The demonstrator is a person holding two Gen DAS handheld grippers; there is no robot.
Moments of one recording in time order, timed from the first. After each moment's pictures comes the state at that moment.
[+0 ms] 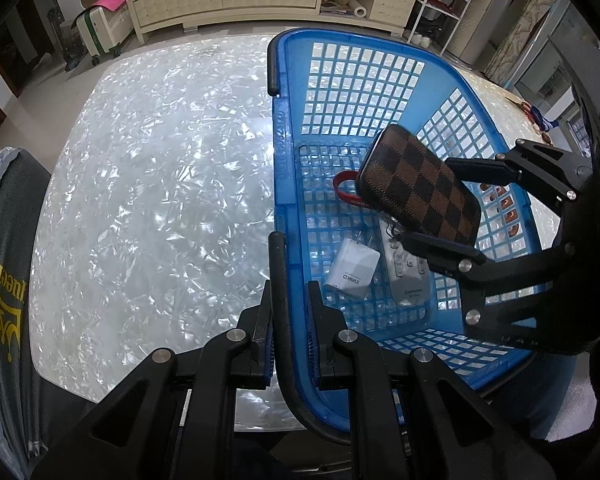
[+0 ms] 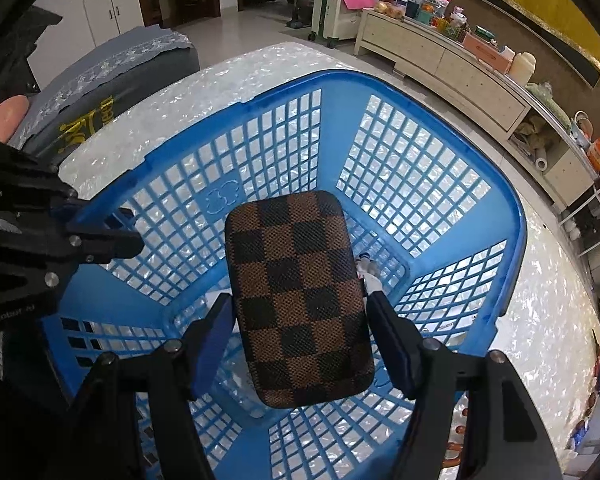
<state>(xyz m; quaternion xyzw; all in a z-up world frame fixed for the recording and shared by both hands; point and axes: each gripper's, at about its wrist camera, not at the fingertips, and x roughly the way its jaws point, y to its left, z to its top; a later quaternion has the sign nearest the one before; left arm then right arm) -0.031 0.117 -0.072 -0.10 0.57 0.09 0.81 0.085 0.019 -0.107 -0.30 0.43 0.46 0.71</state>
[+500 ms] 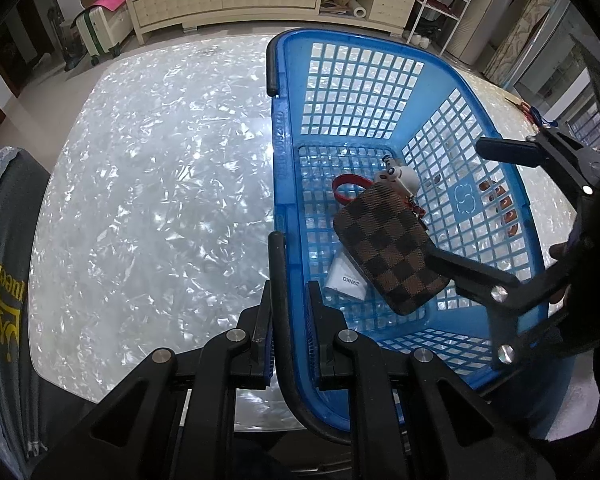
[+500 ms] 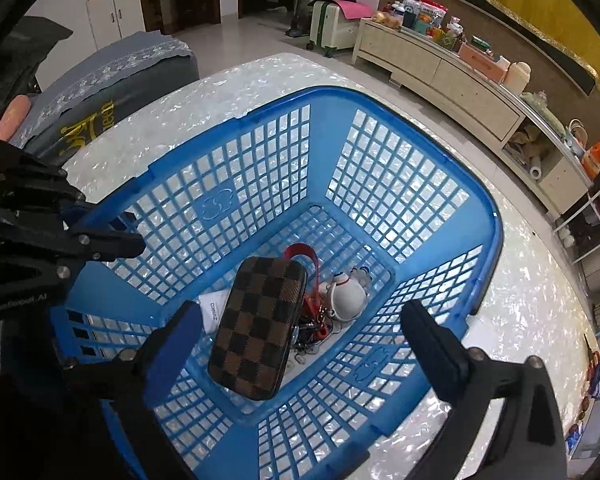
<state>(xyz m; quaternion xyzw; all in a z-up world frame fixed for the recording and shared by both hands) -0.032 0.118 -0.072 -0.10 0.57 0.08 0.81 0.090 0.007 -0.095 -0.30 0.41 0.46 0.72</state>
